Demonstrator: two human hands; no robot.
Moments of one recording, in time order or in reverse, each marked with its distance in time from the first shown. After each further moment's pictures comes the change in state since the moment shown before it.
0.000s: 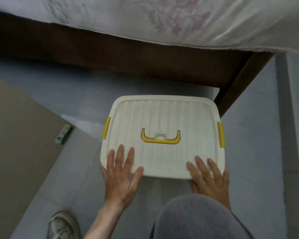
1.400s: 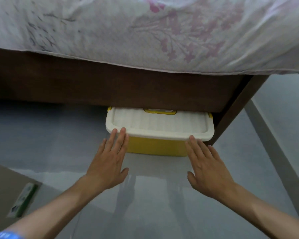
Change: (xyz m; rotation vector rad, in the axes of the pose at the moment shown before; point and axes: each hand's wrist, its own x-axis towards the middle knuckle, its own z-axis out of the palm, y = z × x) left_hand 0.222 -0.048 -0.046 0.531 -0.019 0.620; right_hand 0.172 -0.045 -0.022 -0.350 -0.326 0.158
